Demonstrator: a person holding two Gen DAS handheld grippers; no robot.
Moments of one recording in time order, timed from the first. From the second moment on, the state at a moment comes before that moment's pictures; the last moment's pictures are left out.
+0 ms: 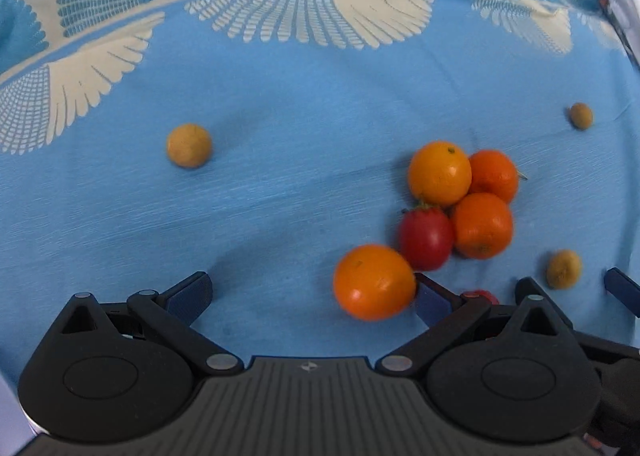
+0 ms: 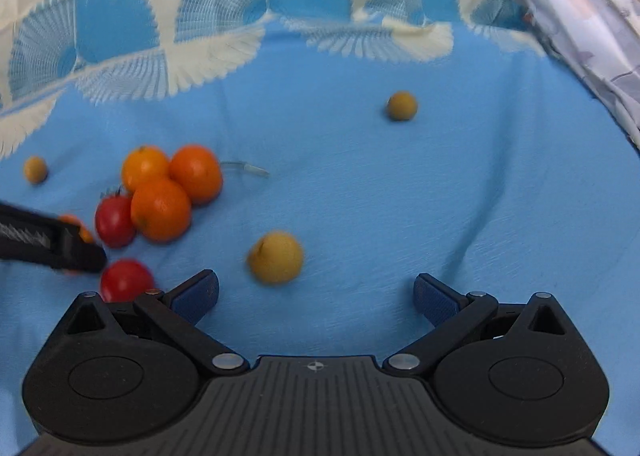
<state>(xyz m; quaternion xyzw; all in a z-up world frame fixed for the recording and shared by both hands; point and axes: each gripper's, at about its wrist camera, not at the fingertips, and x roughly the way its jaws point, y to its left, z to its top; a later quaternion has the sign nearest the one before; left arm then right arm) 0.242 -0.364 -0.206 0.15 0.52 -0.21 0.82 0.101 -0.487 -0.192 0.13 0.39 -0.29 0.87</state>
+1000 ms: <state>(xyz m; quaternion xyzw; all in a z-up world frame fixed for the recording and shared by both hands) 0.225 -0.345 -0.161 0.08 0.47 -0.26 0.84 0.104 -0.469 -0.182 0.10 0.34 -0.26 0.90</state>
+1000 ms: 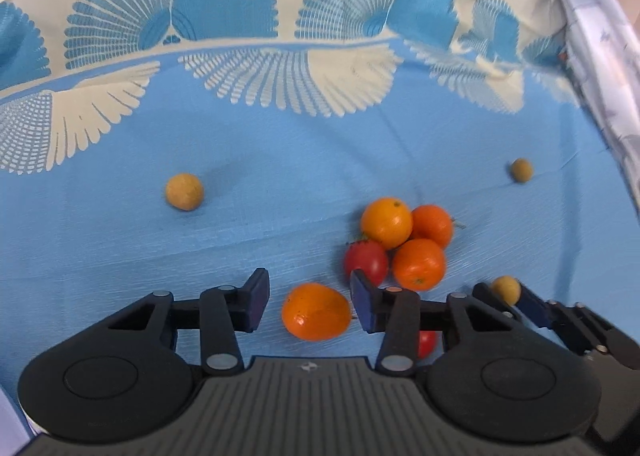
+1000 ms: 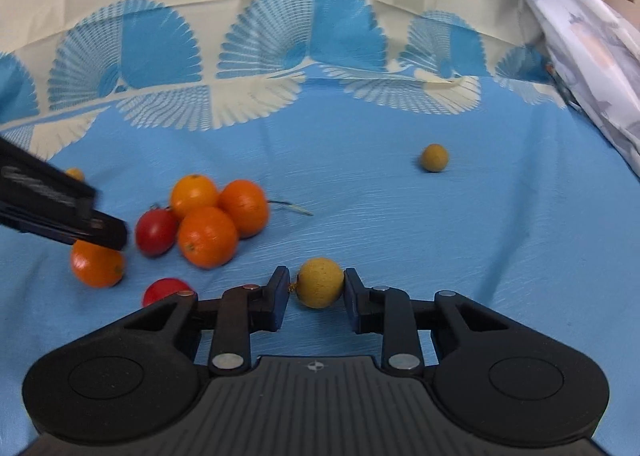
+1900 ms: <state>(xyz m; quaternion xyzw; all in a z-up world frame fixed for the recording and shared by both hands) 0.201 -0.325 -0.143 0.10 0.47 -0.25 0.84 0.088 -0.460 -0.172 0.11 0.30 -0.26 0.91</state>
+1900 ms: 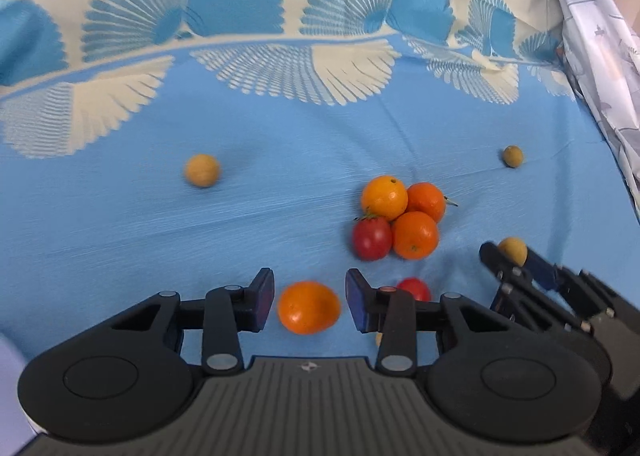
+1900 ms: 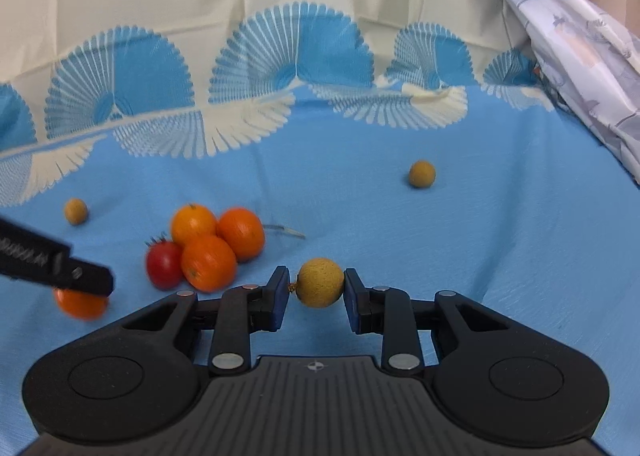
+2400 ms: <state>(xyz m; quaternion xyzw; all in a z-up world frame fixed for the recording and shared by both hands) 0.117 -0.177 -0.046 0.05 0.42 -0.21 0.88 0.005 -0.354 -0.080 0.09 0.26 -0.20 0.94</state>
